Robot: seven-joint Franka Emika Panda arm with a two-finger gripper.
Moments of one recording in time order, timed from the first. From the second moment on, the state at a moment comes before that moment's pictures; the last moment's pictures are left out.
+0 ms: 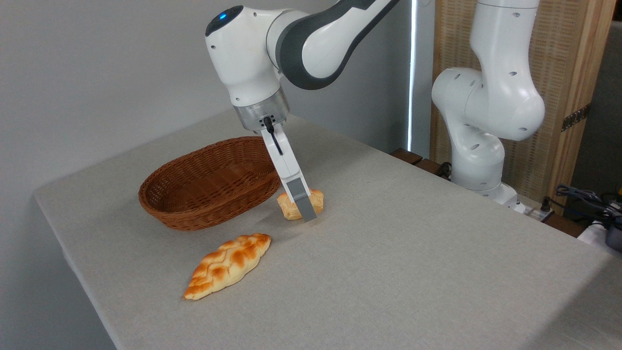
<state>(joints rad) -0.15 -0.17 -0.13 -2.23 0.02 1.87 0.94</state>
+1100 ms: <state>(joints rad) -0.14 -0.15 -0.01 -1.80 -0.03 1.72 0.75</state>
